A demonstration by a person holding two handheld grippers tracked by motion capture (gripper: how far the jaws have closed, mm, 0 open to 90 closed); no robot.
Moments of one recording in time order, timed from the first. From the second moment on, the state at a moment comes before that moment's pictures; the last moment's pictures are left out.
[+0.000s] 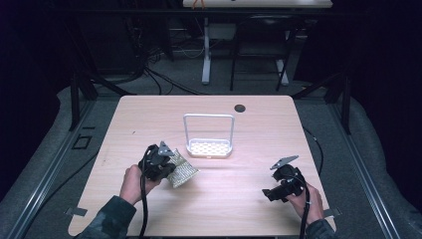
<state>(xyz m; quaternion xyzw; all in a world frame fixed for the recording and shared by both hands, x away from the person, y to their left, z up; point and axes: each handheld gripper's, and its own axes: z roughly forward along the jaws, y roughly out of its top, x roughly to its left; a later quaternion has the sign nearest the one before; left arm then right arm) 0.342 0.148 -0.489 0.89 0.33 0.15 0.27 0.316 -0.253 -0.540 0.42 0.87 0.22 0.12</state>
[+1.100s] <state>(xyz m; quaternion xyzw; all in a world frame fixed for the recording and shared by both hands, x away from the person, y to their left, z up) 0.348 0.108 -0.485 0.90 0.30 0.14 0.28 0.315 -0.252 -0.541 0.42 0.87 0.23 0.12</state>
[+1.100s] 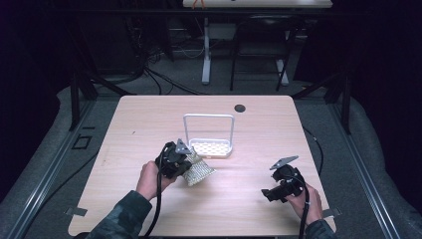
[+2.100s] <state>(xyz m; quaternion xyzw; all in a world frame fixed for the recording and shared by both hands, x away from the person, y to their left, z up) 0.365 0.080 -0.481 0.89 0.31 0.15 0.30 0.316 -0.255 -0.540 0.43 0.86 0.23 0.12</state>
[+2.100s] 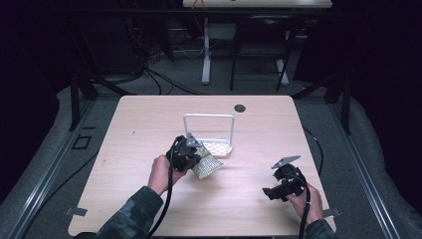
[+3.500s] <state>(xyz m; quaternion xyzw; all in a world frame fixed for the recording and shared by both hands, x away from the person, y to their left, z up) 0.418 0.054 -0.501 0.87 0.34 0.20 0.31 0.317 -0.255 -0.540 0.43 0.87 0.23 0.12</state>
